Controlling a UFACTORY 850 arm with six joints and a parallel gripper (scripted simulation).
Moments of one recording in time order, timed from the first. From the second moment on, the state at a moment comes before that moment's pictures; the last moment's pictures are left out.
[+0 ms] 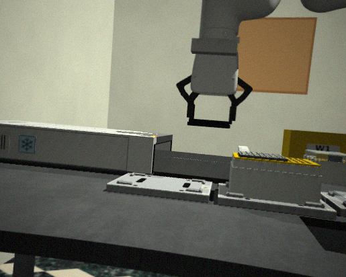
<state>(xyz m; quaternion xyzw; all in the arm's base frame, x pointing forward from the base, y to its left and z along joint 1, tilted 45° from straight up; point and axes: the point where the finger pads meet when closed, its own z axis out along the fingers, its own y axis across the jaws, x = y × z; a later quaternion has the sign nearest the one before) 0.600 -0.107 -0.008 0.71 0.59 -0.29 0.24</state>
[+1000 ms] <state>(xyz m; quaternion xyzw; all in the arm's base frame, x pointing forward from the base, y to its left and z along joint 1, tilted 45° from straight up) 0.594 -0.139 -0.041 0.71 0.59 -0.29 0.24</state>
